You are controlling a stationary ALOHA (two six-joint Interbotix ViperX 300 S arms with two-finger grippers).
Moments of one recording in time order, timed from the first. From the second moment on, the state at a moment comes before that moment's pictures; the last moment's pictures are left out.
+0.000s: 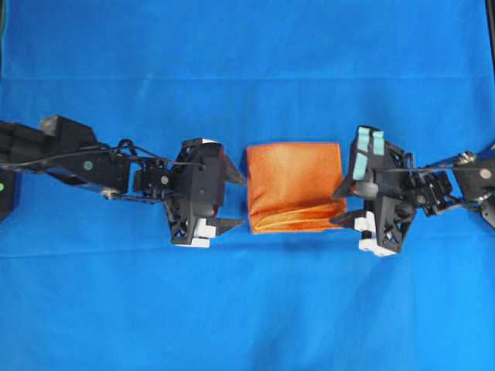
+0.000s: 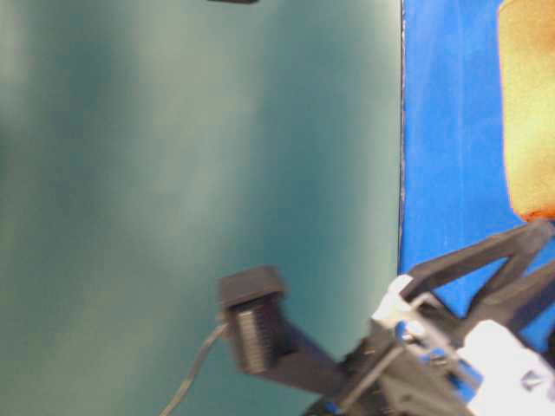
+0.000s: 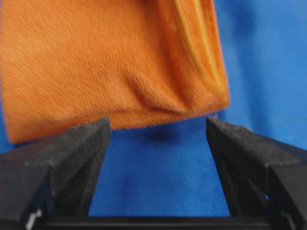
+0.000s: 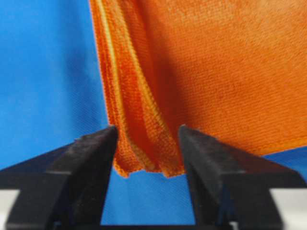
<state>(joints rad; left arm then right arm) -0.06 0.17 0.70 -0.03 -0.21 0.09 0.12 -0.21 0.98 -0.44 0.08 0.76</state>
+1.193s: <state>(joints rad) -0.08 -1.04 1.30 -0.03 -0.15 0.11 0.11 -1.11 1.23 -0.66 0.25 0.75</state>
